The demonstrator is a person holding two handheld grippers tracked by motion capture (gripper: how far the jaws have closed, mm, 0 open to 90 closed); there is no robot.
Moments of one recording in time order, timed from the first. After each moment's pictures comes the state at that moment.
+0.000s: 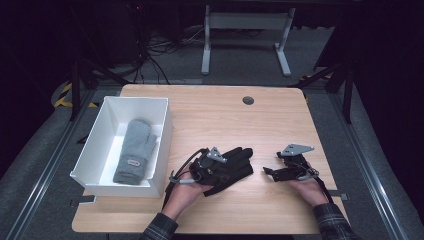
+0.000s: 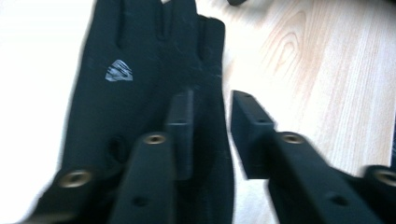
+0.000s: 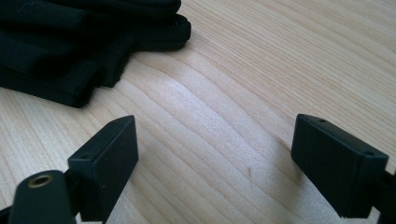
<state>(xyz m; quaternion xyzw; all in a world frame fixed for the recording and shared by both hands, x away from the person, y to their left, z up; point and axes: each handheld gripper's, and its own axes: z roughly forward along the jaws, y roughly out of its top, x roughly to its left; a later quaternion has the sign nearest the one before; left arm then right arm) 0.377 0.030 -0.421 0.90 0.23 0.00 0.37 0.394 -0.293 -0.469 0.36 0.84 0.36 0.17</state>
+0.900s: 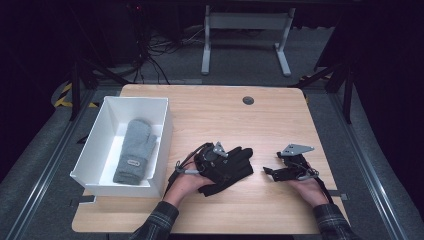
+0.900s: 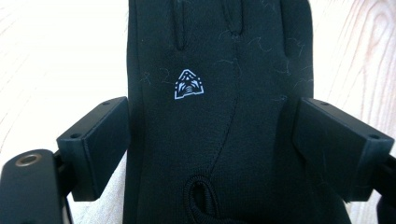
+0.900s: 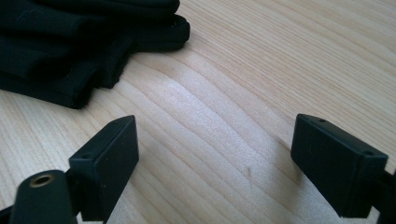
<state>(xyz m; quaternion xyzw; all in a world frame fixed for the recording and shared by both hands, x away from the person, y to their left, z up) 0.413 0.016 -0.454 0.92 0.20 0.04 0.32 0.394 -0.292 -0.469 0.37 0.84 0.36 0.18</state>
